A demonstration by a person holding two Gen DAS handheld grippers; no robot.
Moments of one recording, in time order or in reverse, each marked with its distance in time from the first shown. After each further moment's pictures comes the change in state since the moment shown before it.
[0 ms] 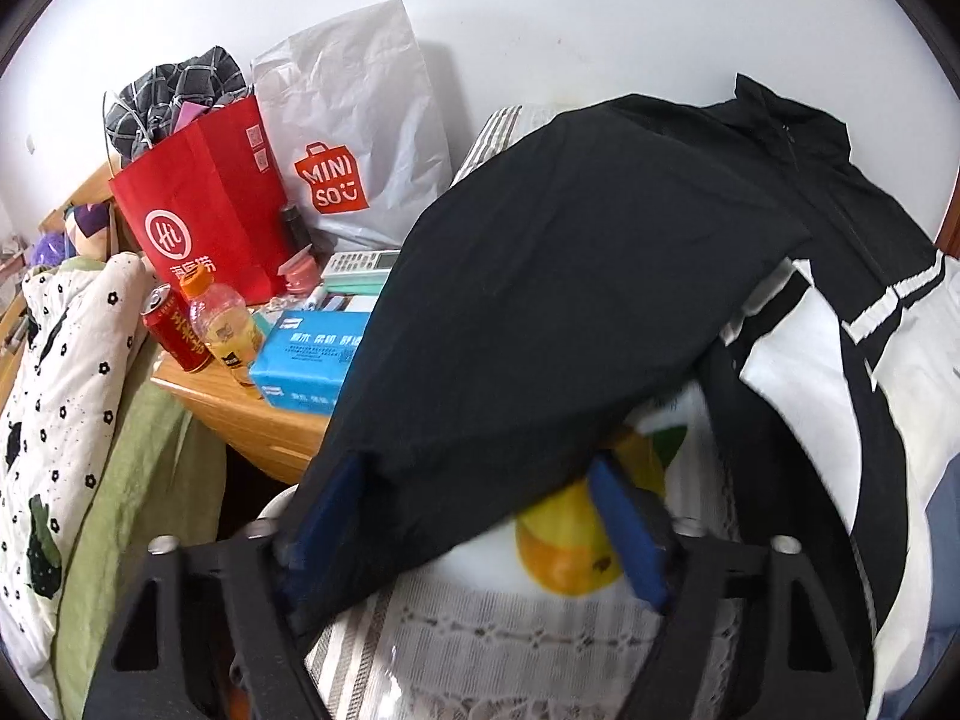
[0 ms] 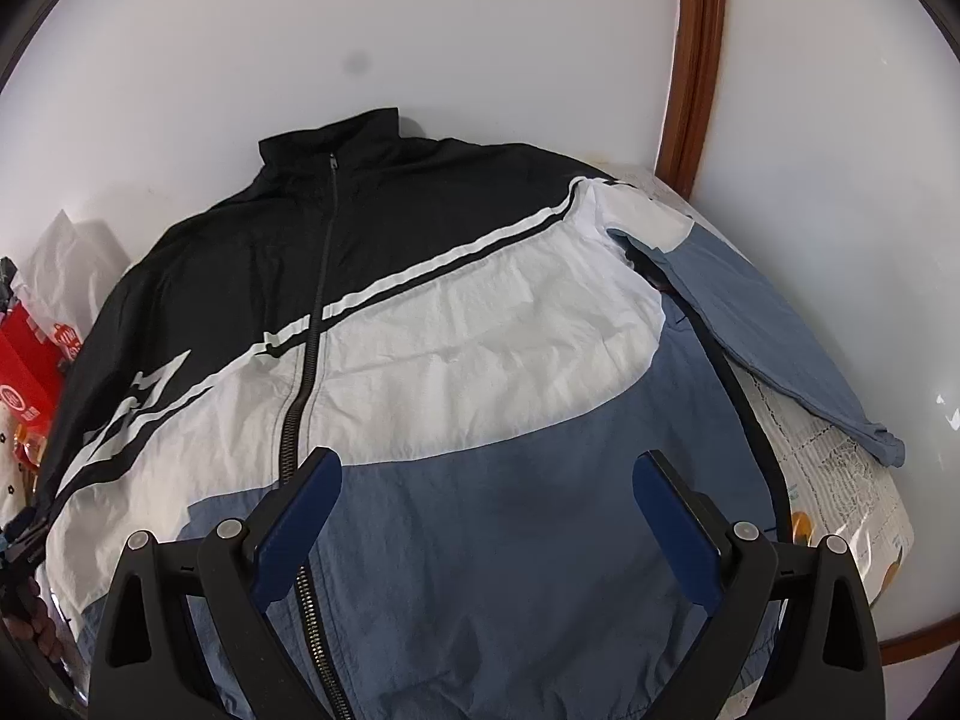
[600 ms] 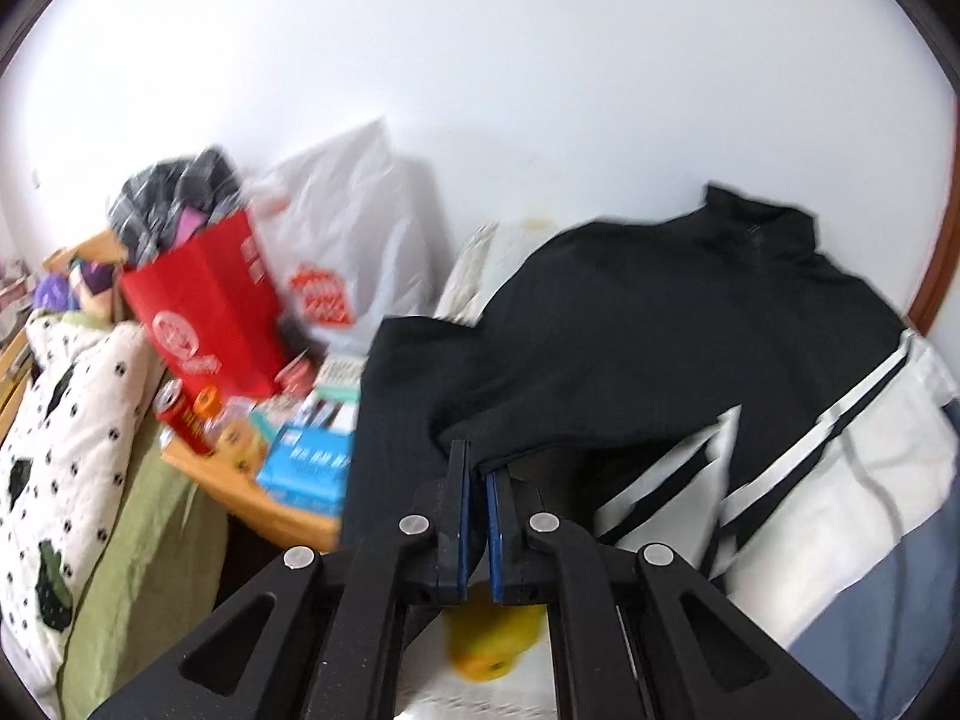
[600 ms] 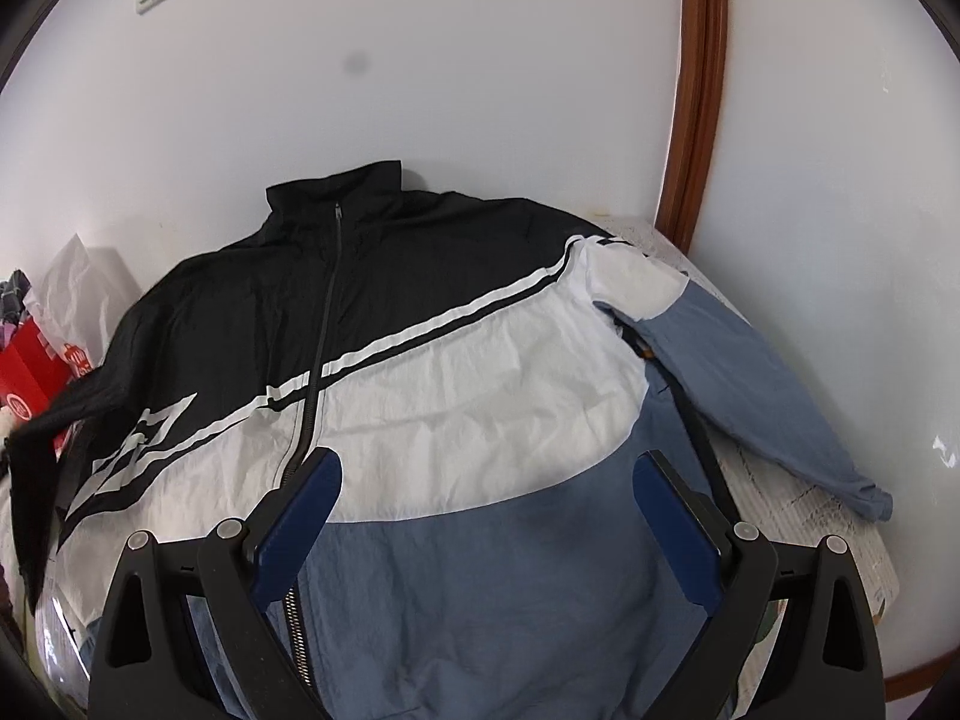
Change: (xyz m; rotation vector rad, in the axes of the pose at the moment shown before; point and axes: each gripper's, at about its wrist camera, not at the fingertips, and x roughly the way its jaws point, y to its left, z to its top) left arm -0.074 -0.029 0.083 0.004 -0.142 -0.041; right arm -0.019 -0.024 0.023 -0.027 -0.108 0.038
